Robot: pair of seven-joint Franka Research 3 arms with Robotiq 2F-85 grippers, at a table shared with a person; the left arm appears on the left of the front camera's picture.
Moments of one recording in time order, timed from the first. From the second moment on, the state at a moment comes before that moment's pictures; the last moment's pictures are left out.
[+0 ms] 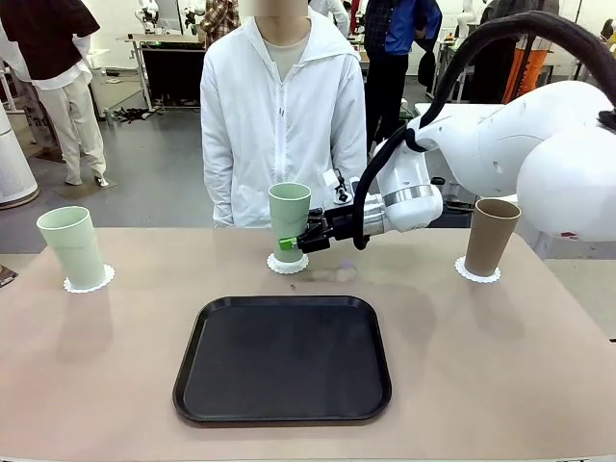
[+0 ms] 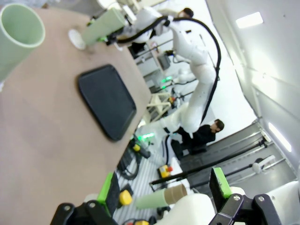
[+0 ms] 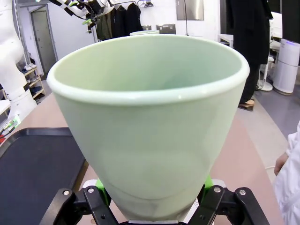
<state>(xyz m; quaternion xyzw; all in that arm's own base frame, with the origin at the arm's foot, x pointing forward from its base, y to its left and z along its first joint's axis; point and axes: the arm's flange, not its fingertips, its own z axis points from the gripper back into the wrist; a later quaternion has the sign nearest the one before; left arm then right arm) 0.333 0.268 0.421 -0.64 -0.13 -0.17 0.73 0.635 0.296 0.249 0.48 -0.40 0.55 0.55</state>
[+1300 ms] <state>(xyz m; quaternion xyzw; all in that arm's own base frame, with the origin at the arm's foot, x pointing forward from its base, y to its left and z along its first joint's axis) 0.333 0.268 0.421 -0.64 -0.13 -0.17 0.73 0.642 0.306 0.230 0.48 -0.37 0.56 0.56</state>
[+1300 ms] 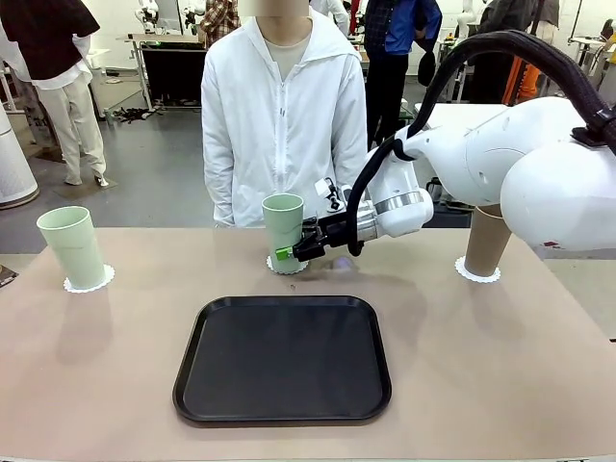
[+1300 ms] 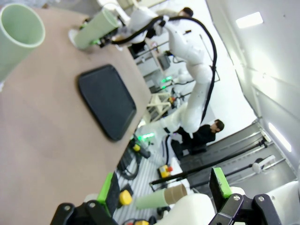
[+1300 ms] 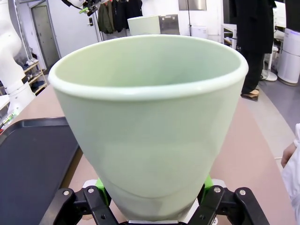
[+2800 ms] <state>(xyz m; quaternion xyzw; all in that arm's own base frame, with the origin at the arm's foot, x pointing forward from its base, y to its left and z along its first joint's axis) 0.333 0.268 0.421 -0.64 -0.13 -0.17 0.73 0.648 0.298 0.228 0.45 -0.34 0.57 0.60</state>
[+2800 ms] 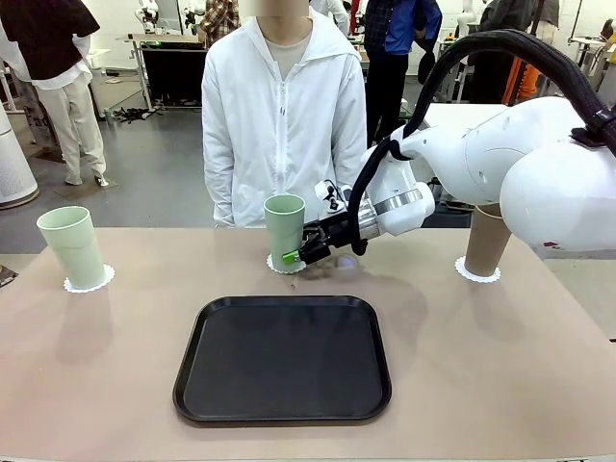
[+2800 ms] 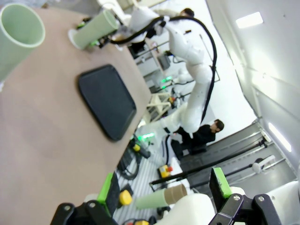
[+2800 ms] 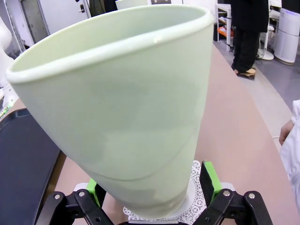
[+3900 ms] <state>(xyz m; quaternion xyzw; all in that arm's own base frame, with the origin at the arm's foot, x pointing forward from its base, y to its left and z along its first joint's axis) 0.333 0.268 0.421 -0.64 -0.13 -0.17 0.73 0.647 0.264 0.258 0.37 -0.31 0.57 0.66</state>
